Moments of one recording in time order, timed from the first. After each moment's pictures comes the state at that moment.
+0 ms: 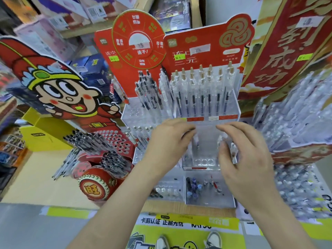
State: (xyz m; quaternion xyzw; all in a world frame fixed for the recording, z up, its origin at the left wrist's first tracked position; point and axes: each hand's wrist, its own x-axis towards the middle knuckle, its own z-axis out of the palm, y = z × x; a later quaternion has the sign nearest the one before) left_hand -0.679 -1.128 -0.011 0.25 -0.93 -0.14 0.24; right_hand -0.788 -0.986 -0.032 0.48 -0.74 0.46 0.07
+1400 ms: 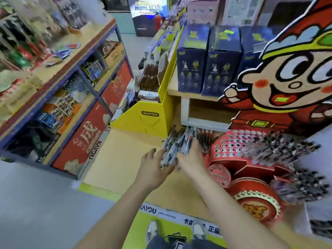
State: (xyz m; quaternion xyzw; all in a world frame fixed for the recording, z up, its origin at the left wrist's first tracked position) left_hand -0.200 -1.421 -0.185 0.54 -0.80 -0.27 0.02; right_hand -0.345 -1.385 -0.162 0.31 -0.80 0.34 -0.40
